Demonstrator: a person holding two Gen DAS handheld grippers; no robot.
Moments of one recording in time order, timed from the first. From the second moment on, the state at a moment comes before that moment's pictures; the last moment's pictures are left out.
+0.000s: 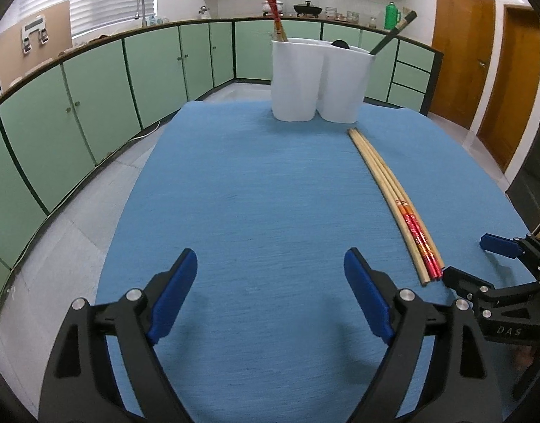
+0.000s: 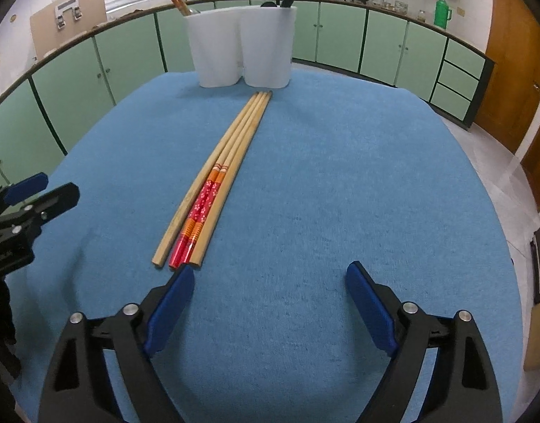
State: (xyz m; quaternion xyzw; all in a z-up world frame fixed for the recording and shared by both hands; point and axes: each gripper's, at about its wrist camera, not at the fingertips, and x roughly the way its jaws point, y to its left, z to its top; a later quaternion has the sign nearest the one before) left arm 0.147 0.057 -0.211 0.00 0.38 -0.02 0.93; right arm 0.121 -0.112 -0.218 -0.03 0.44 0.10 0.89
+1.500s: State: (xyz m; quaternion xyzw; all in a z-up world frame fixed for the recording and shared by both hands) left arm 0.158 -0.017 -0.233 0.02 0.43 -0.09 0.90; right arm 0.117 -0.154 -0.216 0.02 0.42 0.10 0.90
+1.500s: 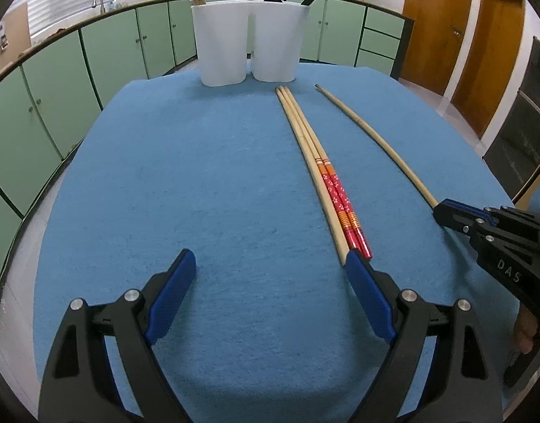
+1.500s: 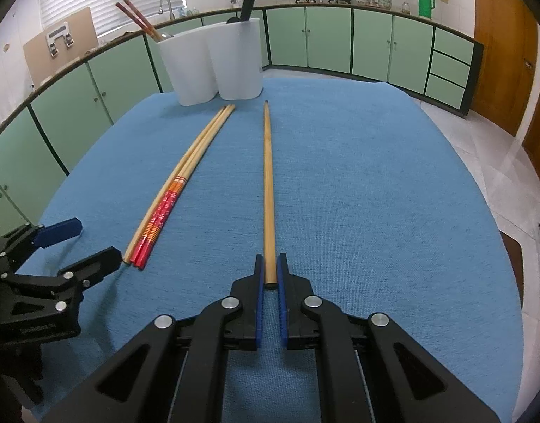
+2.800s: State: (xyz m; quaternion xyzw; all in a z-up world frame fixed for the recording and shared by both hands) left arm 0.159 -0.025 -0.235 0.02 0.43 -0.09 0.90; right arm 0.114 -0.156 -0.216 0.01 0.42 0.12 0.90
